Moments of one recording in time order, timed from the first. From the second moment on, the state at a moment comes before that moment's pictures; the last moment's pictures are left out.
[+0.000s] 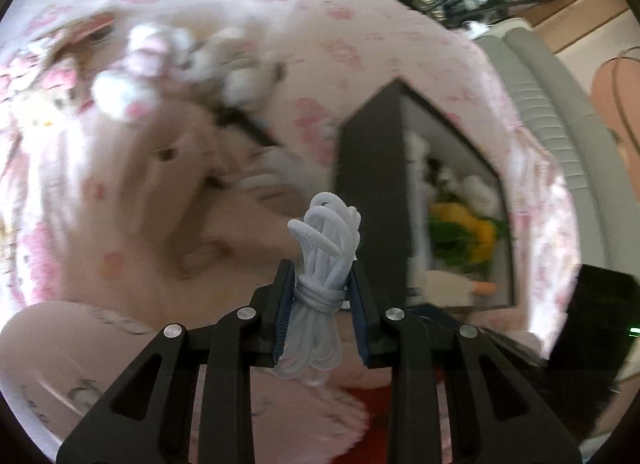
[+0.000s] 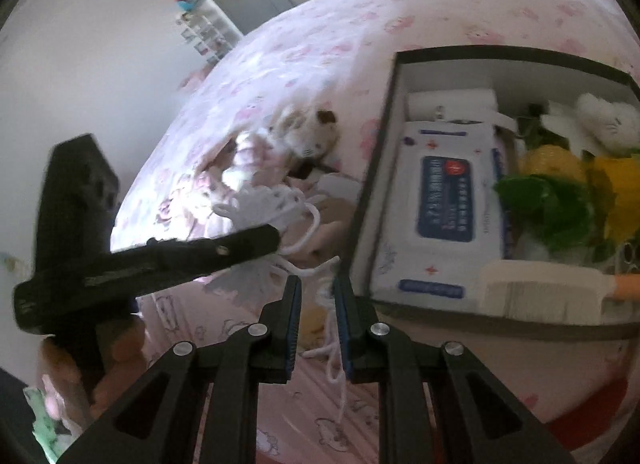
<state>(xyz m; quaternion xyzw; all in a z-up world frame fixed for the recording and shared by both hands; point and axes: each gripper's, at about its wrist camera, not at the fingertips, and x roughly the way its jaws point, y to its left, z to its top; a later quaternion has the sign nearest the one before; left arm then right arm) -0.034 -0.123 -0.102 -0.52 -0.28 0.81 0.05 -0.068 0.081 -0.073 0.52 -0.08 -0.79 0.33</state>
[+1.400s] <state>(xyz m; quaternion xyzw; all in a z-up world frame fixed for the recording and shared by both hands) -0.050 -0.067 -0.046 -0.47 -0.29 0.82 0.17 -0.095 0.132 -0.045 0.48 -0.13 -0.82 0.27</state>
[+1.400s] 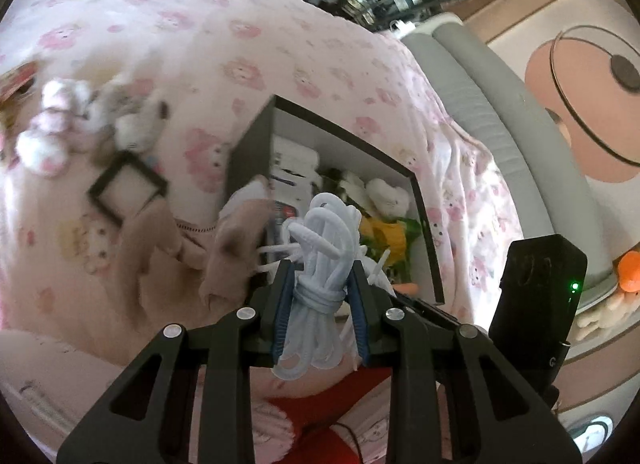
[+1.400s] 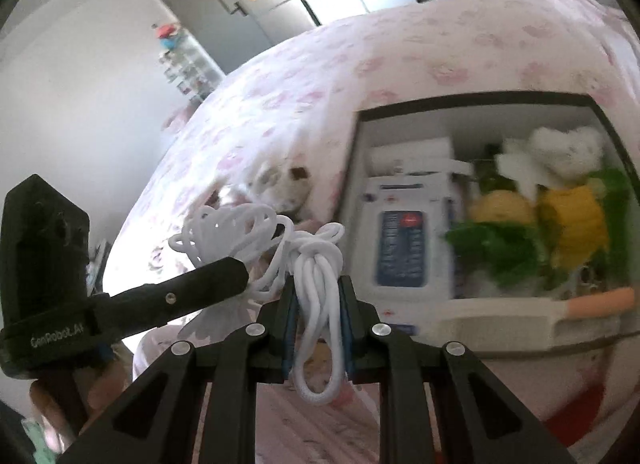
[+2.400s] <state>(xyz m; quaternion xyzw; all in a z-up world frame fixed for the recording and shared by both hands) -0.013 -0.175 -0.037 -0.43 -0.30 0.85 0.03 -0.098 0.033 -0.016 0.47 -0.08 -0.80 0.37</state>
